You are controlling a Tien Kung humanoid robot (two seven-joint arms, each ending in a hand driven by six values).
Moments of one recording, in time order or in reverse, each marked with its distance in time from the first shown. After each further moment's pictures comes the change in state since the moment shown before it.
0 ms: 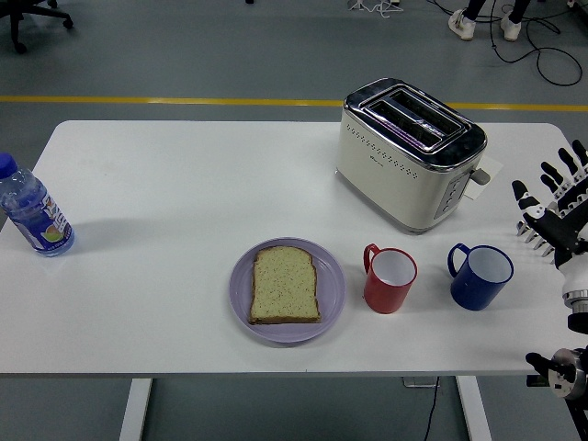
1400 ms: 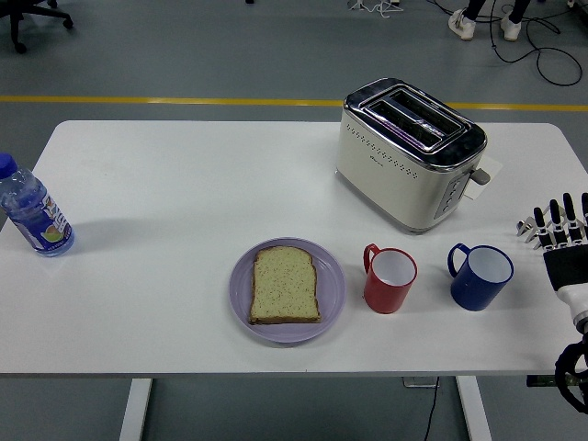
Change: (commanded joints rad) left arm -0.005 -0.001 -0.001 -0.001 0.000 0.000 -0.001; right arm -0.002 0.064 0.193 -0.180 0.787 0.353 -0.236
